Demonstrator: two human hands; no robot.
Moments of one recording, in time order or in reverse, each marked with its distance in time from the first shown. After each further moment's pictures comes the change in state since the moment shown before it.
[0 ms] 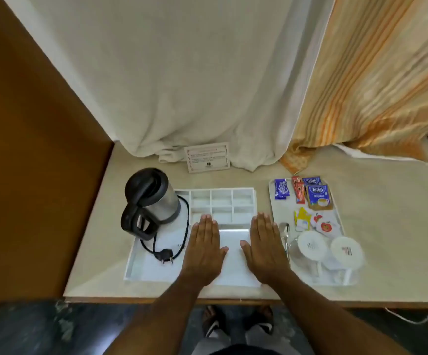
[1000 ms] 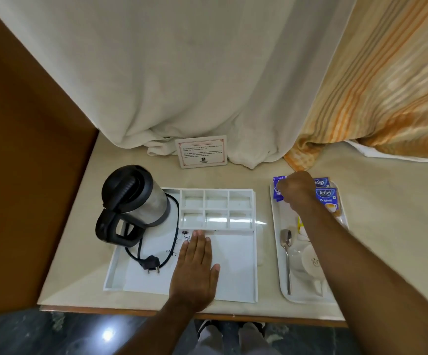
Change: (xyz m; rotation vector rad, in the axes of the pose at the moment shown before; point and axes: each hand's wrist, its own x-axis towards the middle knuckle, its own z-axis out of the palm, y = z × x) left_hand -0.014 -0.001 0.045 -0.166 -0.141 -0.087; right_hand 0.174 0.071 -0.082 0.516 -0.007 0.816
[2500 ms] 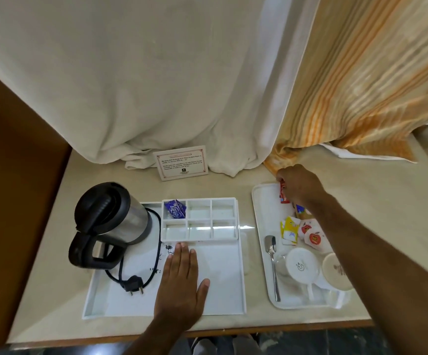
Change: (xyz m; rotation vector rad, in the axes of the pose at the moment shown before) left_hand 0.002 0.001 -0.005 0.020 0.050 0.017; right_hand 0.039 0.033 -0.055 -0.742 0.029 -0.697
